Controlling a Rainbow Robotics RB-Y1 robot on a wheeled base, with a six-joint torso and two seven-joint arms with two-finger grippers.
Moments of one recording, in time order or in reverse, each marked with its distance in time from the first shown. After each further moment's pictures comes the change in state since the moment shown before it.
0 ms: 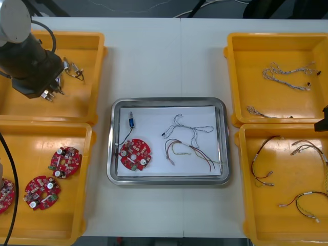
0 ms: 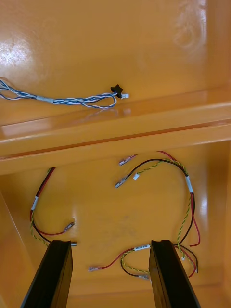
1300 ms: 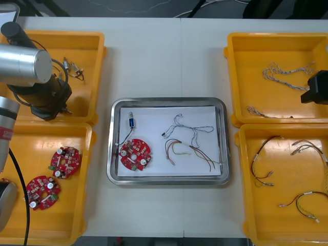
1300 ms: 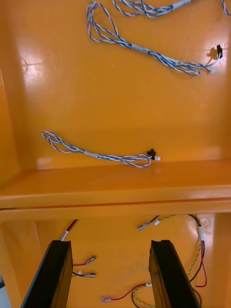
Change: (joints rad) right arm -0.232 0.003 0.116 0.106 0.042 0.000 0.026; left arm 0.115 -0.094 0.000 0.216 -0.137 -0.299 0.007
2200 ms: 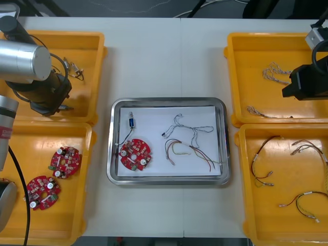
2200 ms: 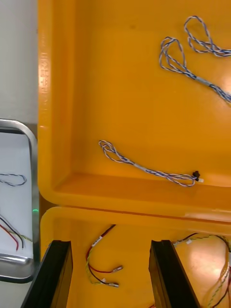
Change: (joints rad) right arm -0.038 0.047 0.041 -0.125 -0.018 0.000 0.000; left arm 0.000 0.000 0.003 -0.050 -0.008 0.003 0.000
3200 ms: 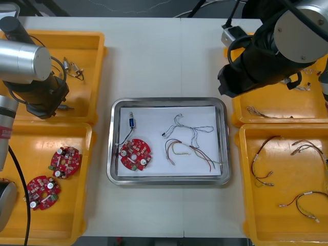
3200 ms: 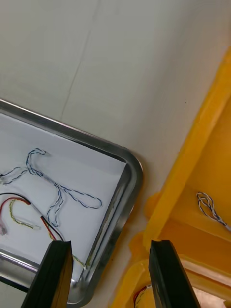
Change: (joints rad) right arm -0.248 0.211 0.321 0.110 0.137 0.000 0.040; left arm 0.000 0.000 0.000 -0.004 -0.032 0.055 0.000
